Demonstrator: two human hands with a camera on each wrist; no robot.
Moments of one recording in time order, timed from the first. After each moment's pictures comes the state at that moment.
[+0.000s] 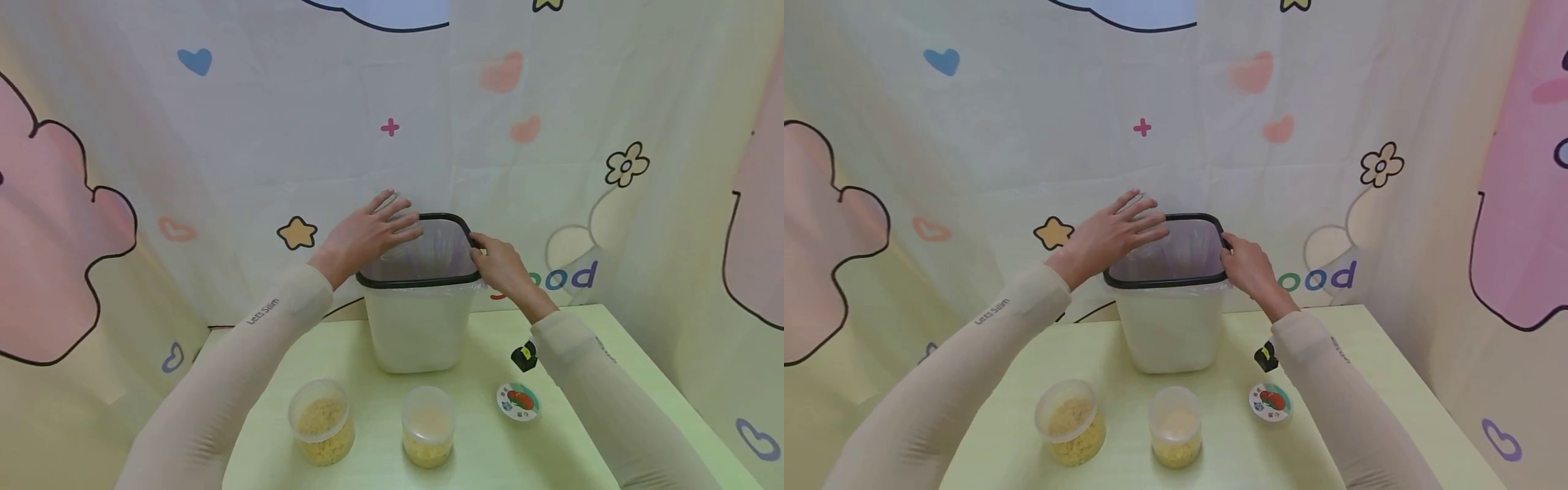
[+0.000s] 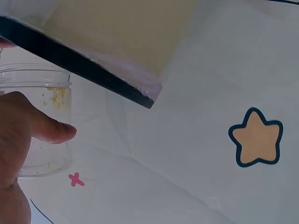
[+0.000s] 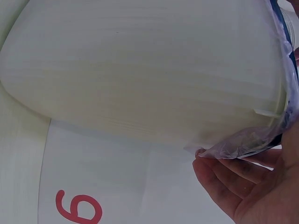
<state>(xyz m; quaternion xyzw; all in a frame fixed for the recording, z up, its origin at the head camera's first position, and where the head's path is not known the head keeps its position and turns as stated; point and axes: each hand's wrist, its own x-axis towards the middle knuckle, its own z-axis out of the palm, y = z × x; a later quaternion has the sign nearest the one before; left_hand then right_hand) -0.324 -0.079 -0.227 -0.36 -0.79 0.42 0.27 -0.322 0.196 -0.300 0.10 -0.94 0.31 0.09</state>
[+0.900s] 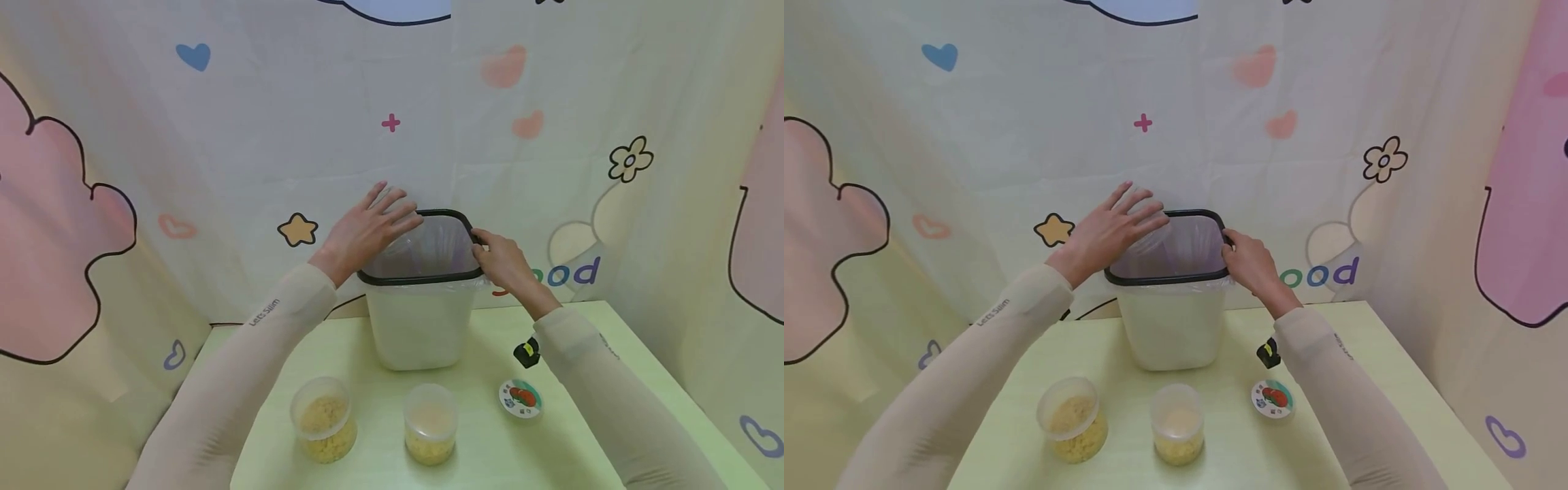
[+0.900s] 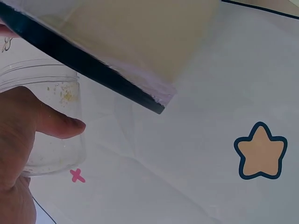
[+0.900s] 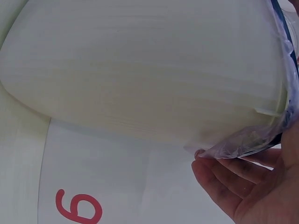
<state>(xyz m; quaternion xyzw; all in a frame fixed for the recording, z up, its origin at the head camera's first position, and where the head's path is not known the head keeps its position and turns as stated) -0.326 -0.075 -0.235 -0.34 -0.82 0.36 0.29 -0.324 0.197 -0.301 0.10 -0.94 0.30 0.09</state>
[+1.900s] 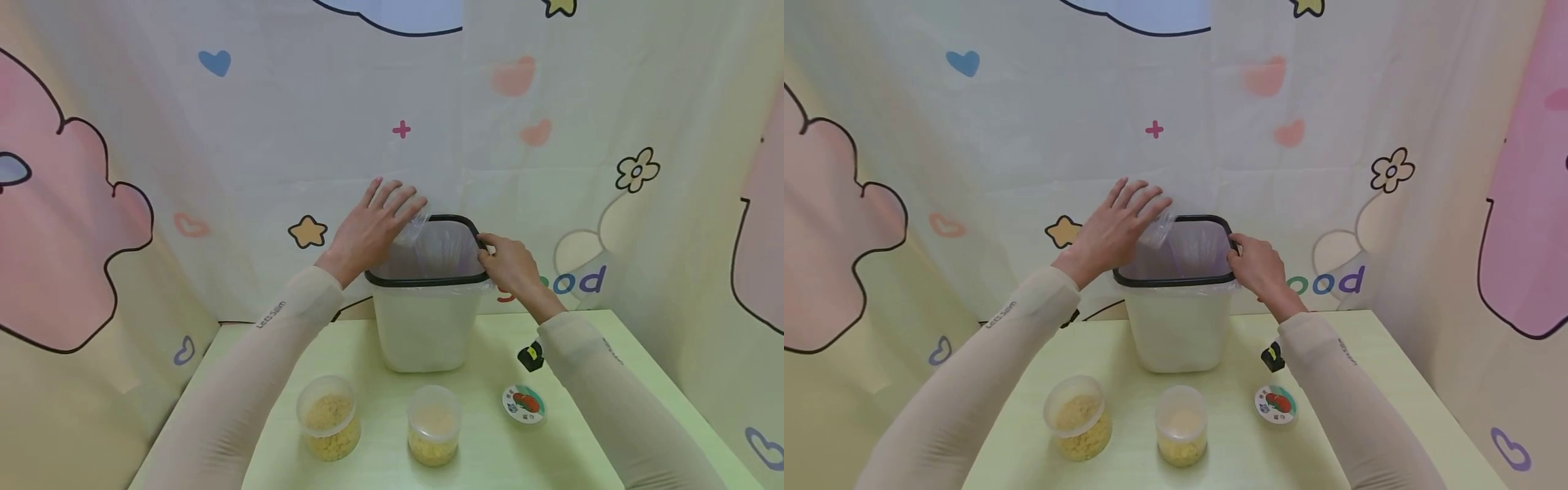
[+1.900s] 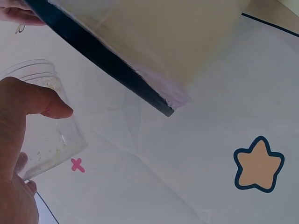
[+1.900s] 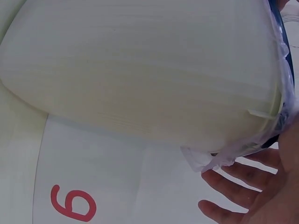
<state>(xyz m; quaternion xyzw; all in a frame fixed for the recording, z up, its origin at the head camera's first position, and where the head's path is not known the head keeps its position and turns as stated) -0.319 -0.079 -0.229 -0.31 -0.87 0.22 0.32 -0.320 0.193 -0.297 0.09 -0.95 0.26 0.14</state>
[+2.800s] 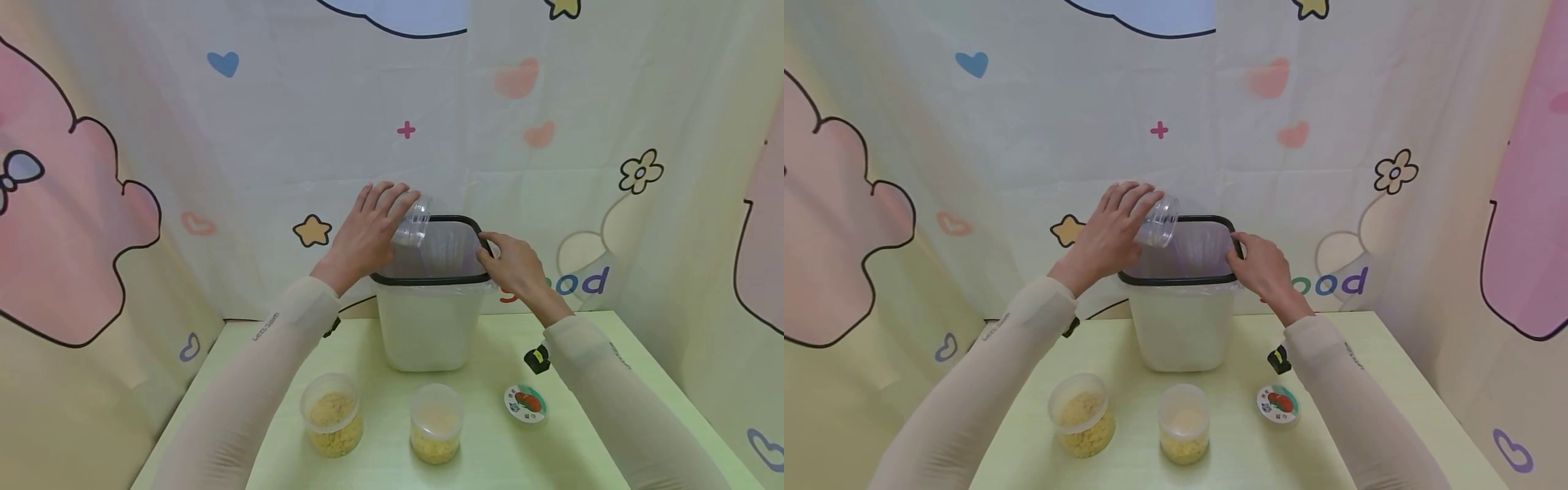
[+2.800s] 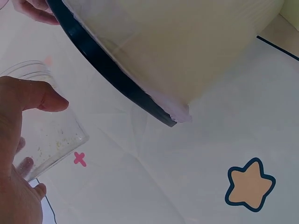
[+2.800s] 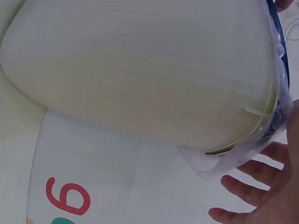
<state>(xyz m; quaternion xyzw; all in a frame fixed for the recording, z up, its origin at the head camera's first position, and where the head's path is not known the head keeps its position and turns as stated) -0.306 -0.086 -0.233 -0.29 -0.89 0.10 0.33 -0.313 0.194 -0.296 0.11 -0.95 0.24 0.17</state>
